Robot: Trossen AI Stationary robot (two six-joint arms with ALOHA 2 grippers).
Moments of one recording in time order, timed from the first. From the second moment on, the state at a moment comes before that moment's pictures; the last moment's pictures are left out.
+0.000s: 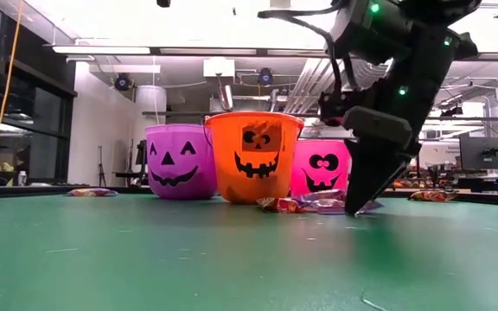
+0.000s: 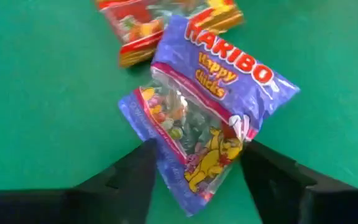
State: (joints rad) left arm -0.09 1.05 0.81 0.41 -0.15 -0.56; right arm 0.24 1.74 0.89 -0.37 0.24 0.74
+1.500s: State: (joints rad) left arm -0.05 0.97 0.81 0.28 -0.17 -0.50; right arm -0.27 1.27 1.06 -0.67 -0.05 0.53
